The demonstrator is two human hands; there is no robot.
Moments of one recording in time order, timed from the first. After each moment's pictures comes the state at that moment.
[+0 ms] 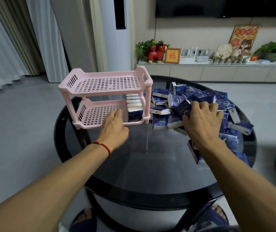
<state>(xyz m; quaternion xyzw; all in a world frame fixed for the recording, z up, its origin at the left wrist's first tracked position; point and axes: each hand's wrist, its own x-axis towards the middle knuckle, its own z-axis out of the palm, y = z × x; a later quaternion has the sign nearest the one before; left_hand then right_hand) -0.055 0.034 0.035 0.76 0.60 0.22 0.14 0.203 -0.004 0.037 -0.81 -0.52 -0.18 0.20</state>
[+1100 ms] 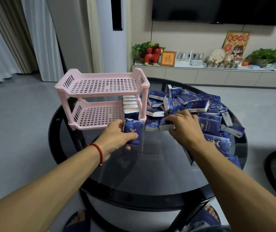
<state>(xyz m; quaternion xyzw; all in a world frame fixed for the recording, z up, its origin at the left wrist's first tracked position) -0.046 0.014 0.038 0.59 0.53 0.34 0.50 0.201 0.003 0.028 -0.71 -0.69 -0.09 0.11</state>
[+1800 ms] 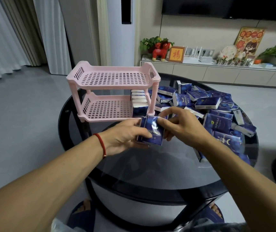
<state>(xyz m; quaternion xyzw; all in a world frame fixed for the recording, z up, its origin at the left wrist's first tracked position) -0.051 0.001 0.050 0.56 0.39 0.24 0.69 0.152 -0.036 0.069 -0.57 -0.68 0.30 0.35</state>
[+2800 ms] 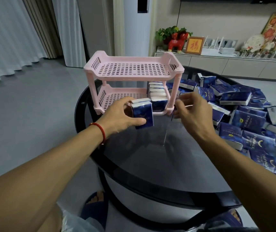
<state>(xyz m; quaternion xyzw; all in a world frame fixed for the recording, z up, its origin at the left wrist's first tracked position) -0.117 0.047 0.036 0.70 0.53 0.33 0.34 0.122 0.015 0.036 -0.63 -0.58 0.17 0.49</state>
